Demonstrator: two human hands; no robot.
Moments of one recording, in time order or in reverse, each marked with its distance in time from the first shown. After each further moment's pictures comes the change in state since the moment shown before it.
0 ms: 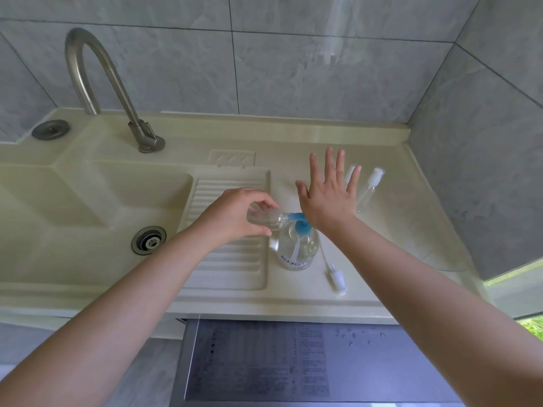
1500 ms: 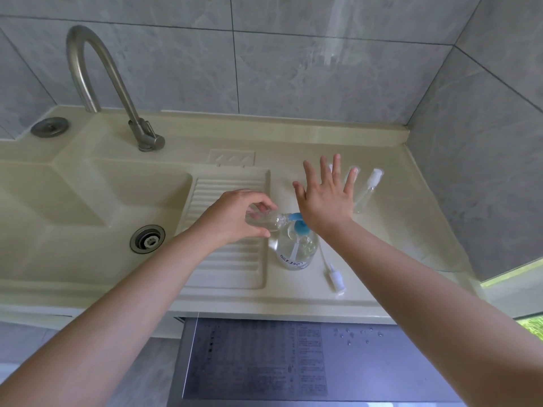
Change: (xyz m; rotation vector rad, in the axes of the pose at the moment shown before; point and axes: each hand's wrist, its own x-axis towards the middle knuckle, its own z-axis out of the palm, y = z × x) left_hand -0.004 -0.002 0.003 -0.023 0.024 0.000; right_hand -0.004 -0.003 0.005 0.016 -0.004 -0.019
